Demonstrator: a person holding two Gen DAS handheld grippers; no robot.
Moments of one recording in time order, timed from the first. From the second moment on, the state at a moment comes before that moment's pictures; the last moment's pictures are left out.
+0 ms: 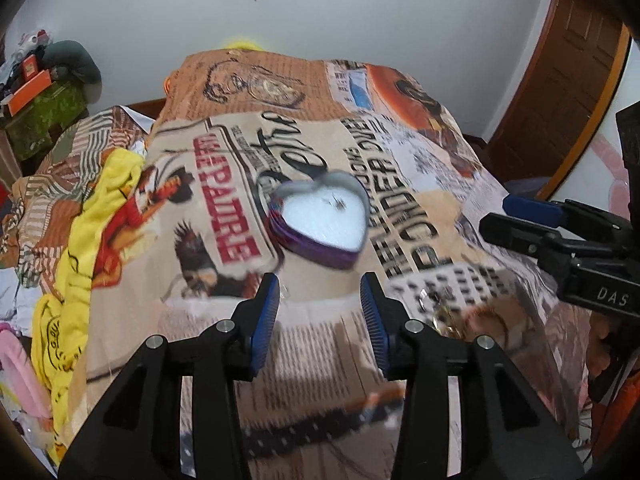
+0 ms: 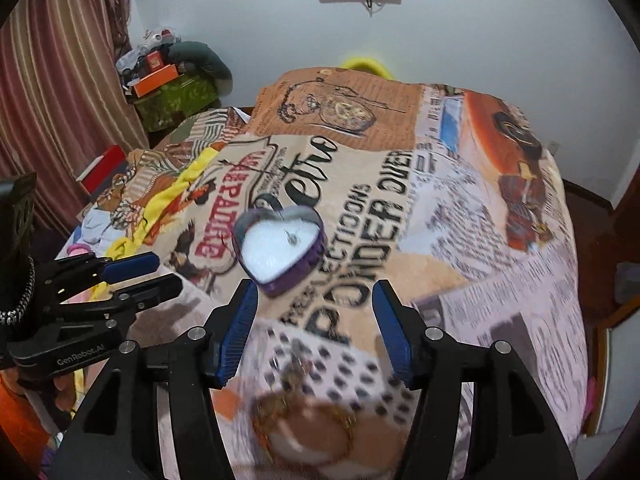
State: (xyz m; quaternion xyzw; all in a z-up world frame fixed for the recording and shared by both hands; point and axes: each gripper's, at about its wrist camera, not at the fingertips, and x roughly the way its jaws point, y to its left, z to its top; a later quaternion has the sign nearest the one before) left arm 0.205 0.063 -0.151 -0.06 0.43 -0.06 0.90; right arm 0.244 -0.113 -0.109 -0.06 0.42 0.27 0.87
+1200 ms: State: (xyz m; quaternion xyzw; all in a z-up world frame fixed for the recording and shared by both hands) left arm 0.151 0.011 -0.181 -0.04 0.46 -0.08 0.88; right arm 0.182 -0.131 -0.175 -0.09 0.45 0.27 0.85
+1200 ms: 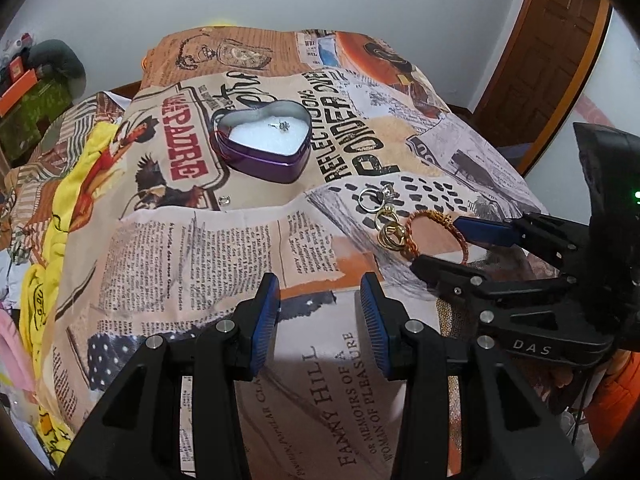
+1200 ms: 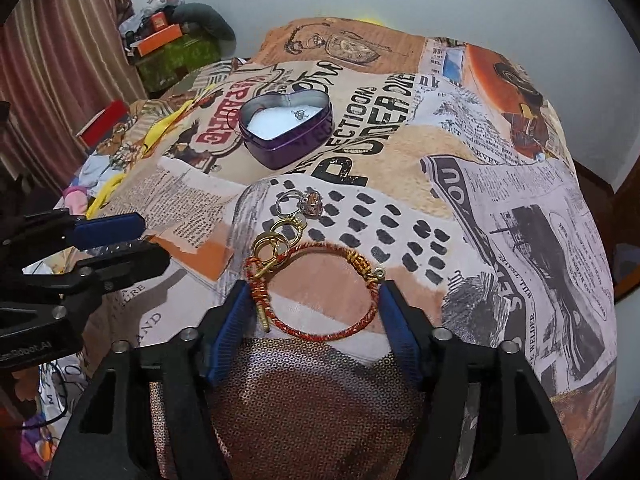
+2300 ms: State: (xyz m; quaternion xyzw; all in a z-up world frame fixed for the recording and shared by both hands) left arm 0.186 -0.053 -0.195 0.01 0.45 -0.14 0.88; right arm 0.189 -0.168 -0.160 -0.04 0.43 0.26 0.86
